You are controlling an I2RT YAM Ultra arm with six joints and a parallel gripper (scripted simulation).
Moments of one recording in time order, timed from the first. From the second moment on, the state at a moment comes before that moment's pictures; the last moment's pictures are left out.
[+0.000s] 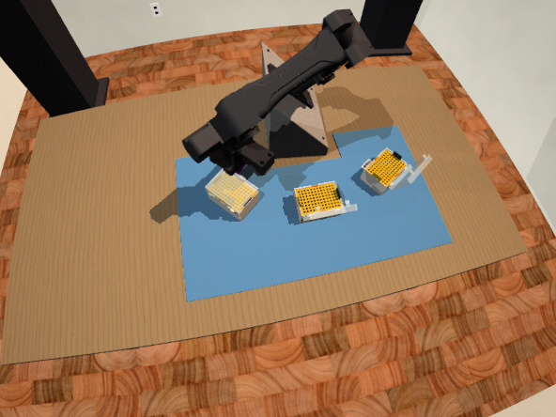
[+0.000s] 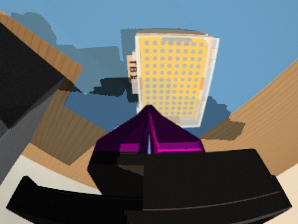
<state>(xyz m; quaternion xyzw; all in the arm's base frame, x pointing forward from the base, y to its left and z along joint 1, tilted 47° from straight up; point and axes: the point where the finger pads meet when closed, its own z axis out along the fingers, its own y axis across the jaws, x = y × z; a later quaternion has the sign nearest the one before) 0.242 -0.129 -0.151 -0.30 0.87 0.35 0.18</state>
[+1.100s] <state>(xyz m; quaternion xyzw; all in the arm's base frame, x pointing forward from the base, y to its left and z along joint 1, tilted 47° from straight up) 0.245 -0.108 -0.171 -0.30 0.87 0.35 0.18</state>
